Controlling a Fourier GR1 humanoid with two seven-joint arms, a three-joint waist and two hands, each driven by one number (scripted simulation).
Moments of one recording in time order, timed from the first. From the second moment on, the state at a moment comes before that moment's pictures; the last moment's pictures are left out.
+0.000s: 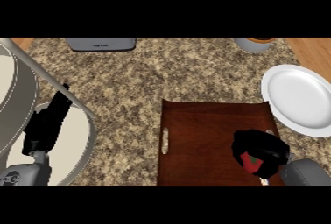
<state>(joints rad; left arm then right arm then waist) -0.11 0.27 0.06 -1.44 0.08 0.04 0.17 -0.21 -0.47 0.37 -1.13 0.93 0.17 -0.82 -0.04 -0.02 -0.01</state>
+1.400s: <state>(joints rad) -0.17 0.24 0.07 -1.40 0.07 0.01 0.16 -0.14 -0.63 -0.34 -1.25 0.34 0.12 -0.65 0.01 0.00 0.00</state>
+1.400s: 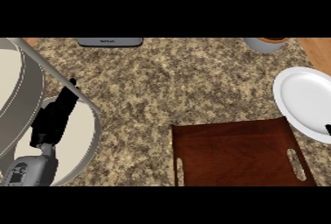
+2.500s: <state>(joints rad) -0.21 0.21 0.05 -1.38 0.04 0.00 0.16 -0.58 -0.77 -0.29 -0.35 0.56 0.13 -1.02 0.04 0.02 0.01</state>
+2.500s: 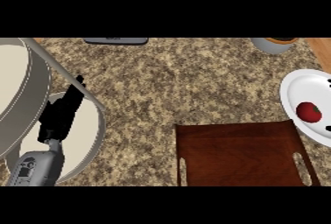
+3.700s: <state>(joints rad) -0.18 0.21 0.06 -1.40 0.04 0.01 0.16 -0.64 -0.87 -0.35 -0.31 0.24 0.57 -0.81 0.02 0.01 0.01</state>
